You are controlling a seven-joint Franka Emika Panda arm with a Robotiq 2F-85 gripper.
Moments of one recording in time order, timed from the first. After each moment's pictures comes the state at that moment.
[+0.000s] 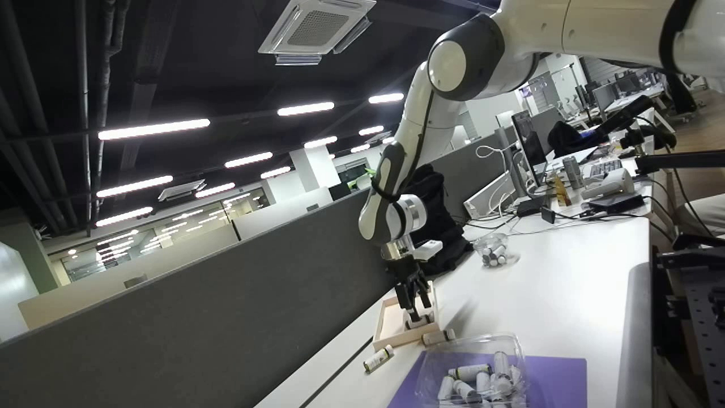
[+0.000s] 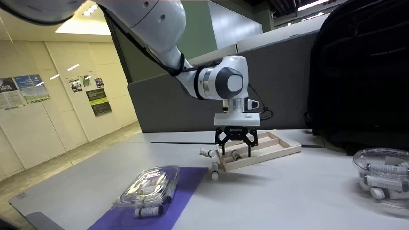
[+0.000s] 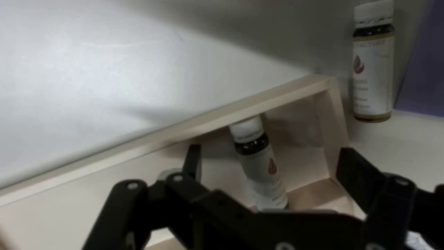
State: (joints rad) arm -0.24 0.92 0.07 -1.45 0.09 2.27 -0.53
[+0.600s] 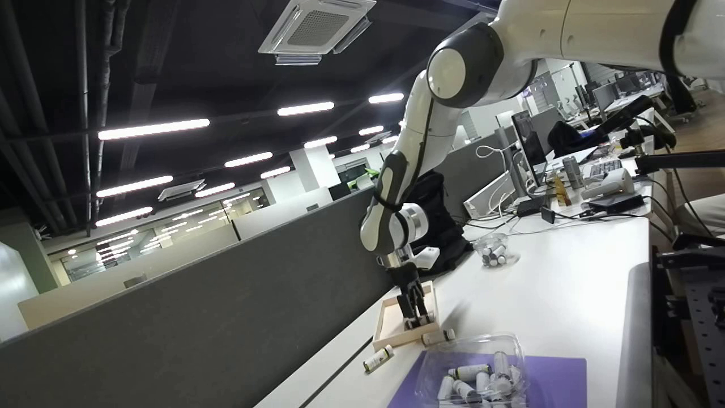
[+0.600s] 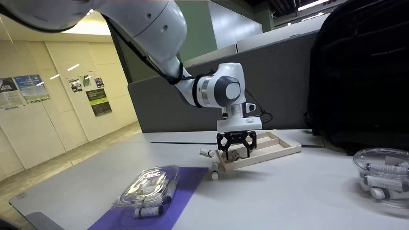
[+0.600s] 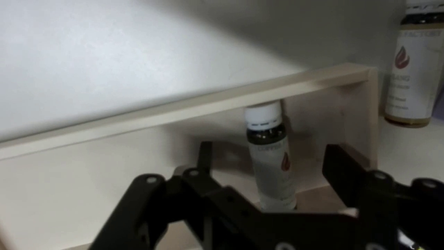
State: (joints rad) arm -0.23 0.95 0.08 -1.45 0.04 2.37 -0.60
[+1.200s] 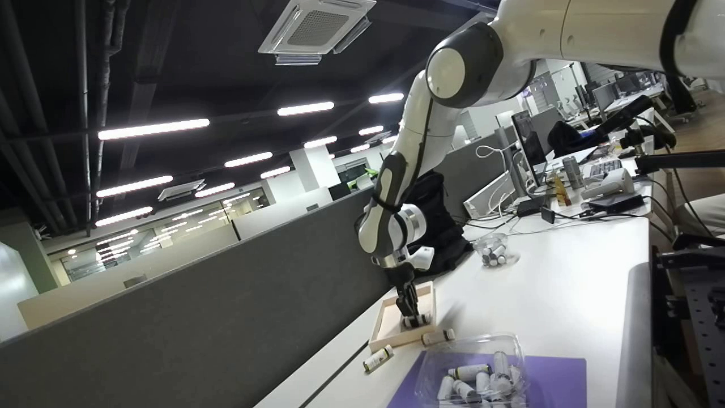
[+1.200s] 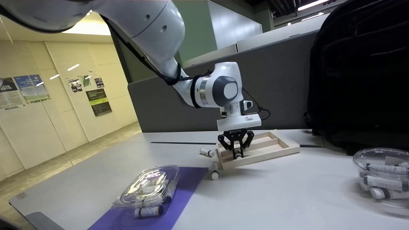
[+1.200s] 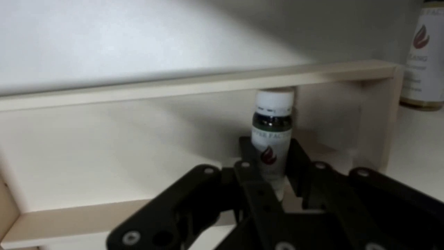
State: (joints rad) arm -0.22 0.95 0.09 -1.45 0.01 2.42 -0.63
